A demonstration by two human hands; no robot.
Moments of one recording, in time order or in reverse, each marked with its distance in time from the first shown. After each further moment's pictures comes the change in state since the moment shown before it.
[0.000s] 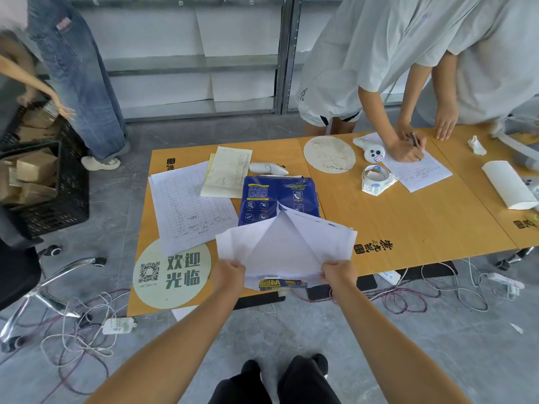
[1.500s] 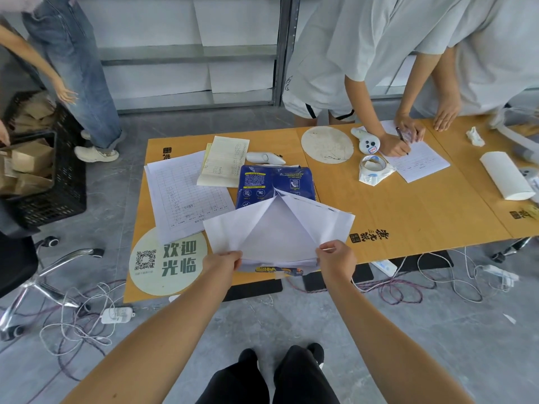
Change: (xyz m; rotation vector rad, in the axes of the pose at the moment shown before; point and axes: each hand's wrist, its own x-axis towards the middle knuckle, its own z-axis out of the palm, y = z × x) left_hand 0.009 -0.001 -0.001 -0.549 -0.035 -0.394; right_hand -0.016 0.002 -0.005 -0.029 0.141 -0.266
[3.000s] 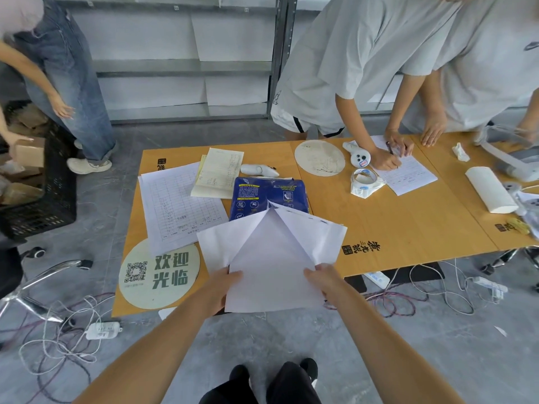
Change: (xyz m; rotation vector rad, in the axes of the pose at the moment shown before) left_hand -0.024 -0.012 -0.021 0.139 -0.647 0.041; right_hand 0.010 0.003 -0.009 -0.069 -0.518 0.277
